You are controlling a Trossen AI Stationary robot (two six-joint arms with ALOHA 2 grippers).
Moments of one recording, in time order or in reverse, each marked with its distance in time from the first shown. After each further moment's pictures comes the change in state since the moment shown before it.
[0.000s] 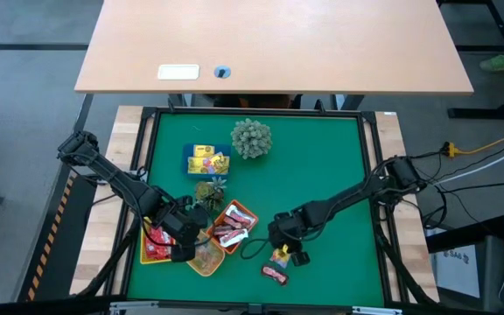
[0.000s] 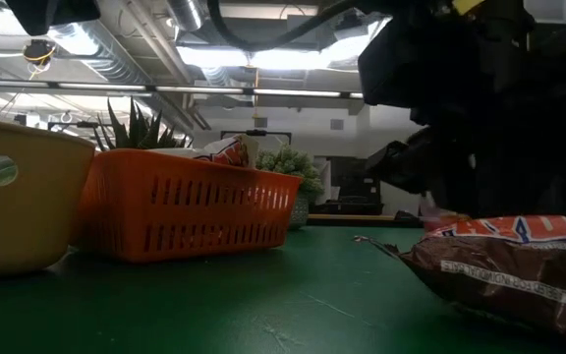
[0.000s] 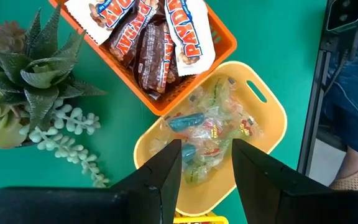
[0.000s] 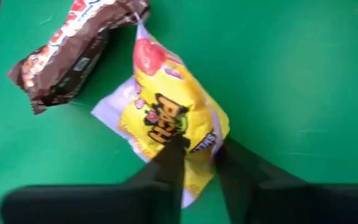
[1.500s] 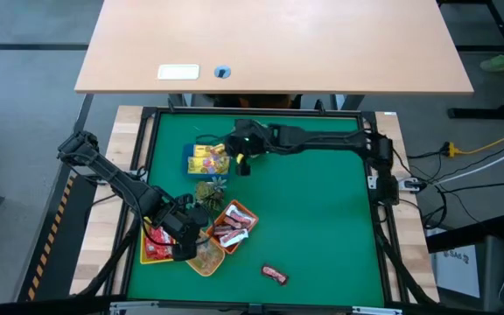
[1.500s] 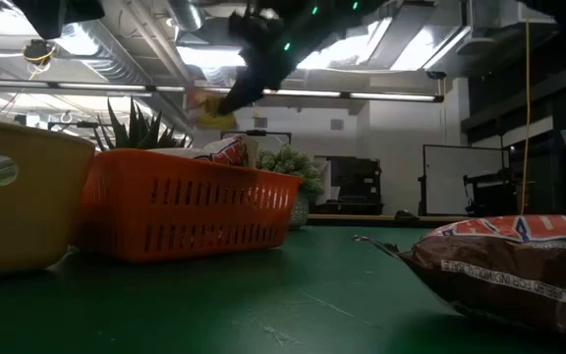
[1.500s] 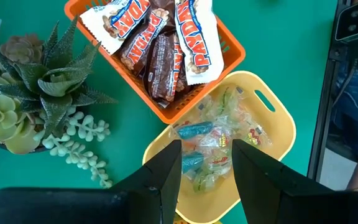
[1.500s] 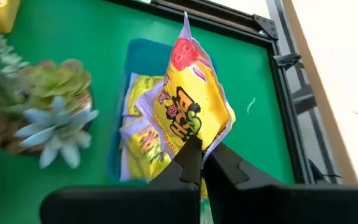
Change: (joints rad) left arm 0.000 0.000 0.000 0.000 -0.045 0.000; right arm -0.516 0.109 0.606 0.007 0.318 -0.469
